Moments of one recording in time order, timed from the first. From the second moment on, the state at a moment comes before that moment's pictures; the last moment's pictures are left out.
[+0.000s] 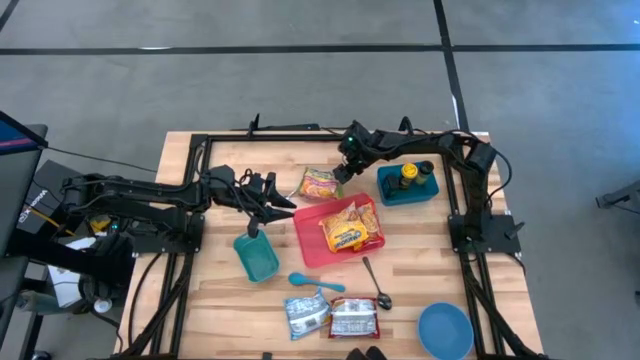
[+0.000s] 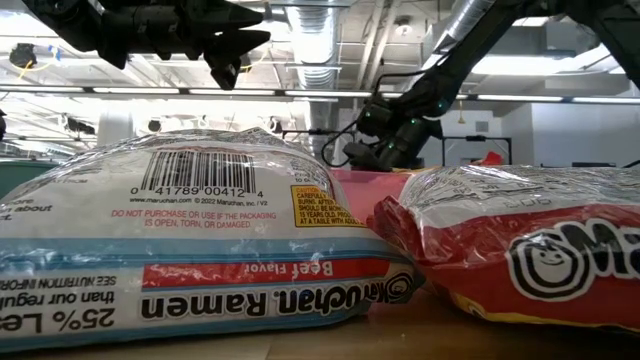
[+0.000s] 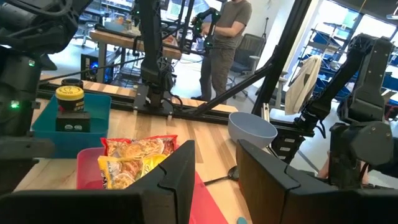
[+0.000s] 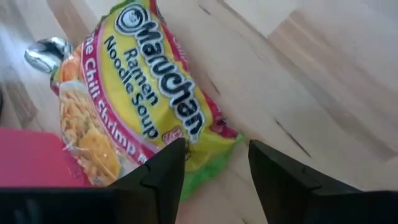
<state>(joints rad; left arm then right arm) 0.15 1.08 0.47 0.56 0.34 -0.21 -0.58 1.97 1.21 -0.28 -0.35 0.32</state>
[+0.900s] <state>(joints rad) 0.15 1.08 0.47 0.56 0.34 -0.21 -0.54 1.97 1.23 -0.27 -0.36 0.30</state>
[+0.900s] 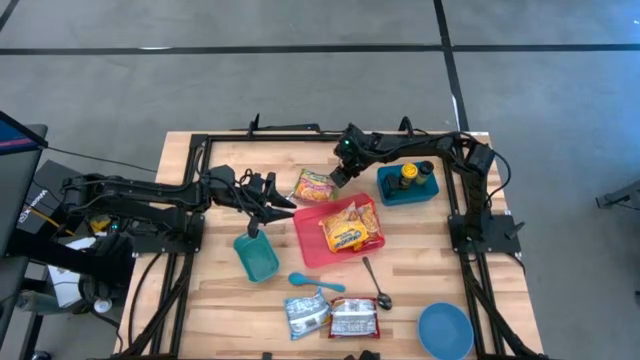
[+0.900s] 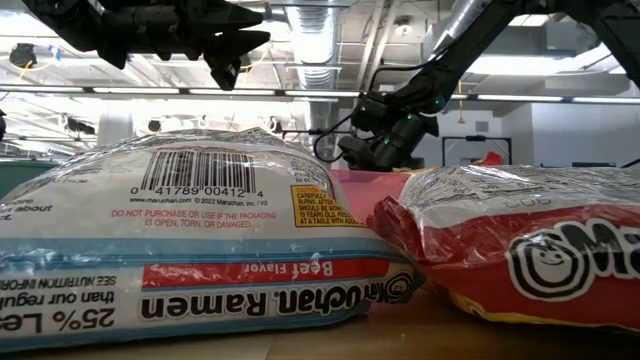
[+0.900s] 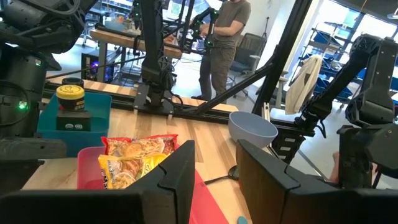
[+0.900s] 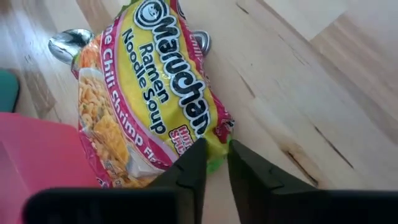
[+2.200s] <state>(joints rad) 0.15 1.08 0.47 0.56 0.34 -0.21 -0.52 1.79 1.23 -0.26 -0.29 0.27</state>
